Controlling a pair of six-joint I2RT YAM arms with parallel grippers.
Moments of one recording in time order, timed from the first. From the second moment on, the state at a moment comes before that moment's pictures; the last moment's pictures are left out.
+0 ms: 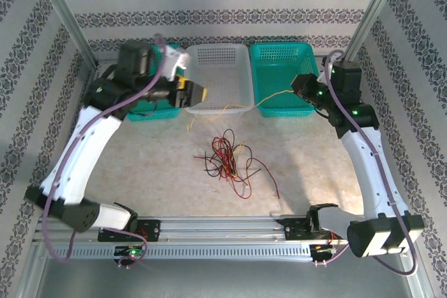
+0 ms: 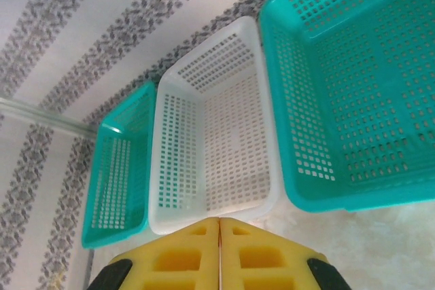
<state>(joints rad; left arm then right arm) -0.43 1.44 1.80 -0.97 0.52 -0.07 0.08 1.17 1.28 -0.59 -0.35 0.67</state>
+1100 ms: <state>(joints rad) -0.67 1.63 1.70 -0.93 0.44 0.09 0.21 1.26 1.44 -0.67 -0.36 0.55</state>
